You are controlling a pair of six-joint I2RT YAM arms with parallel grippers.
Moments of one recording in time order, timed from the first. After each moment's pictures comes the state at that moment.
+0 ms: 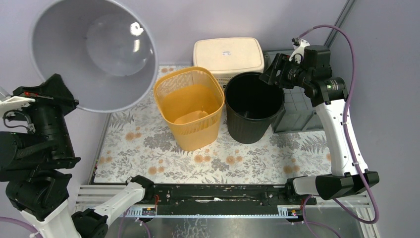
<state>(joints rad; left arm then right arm) -0.38 0.86 1.94 -0.70 -0.73 -0.20 0.17 1.34 1.68 -0.85 -0.31 0.39</state>
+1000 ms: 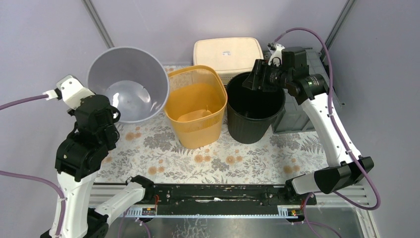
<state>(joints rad) -0.38 0.87 1.60 -1.03 -0.98 -0.45 0.32 1.41 1.66 -0.83 -0.33 0.38</state>
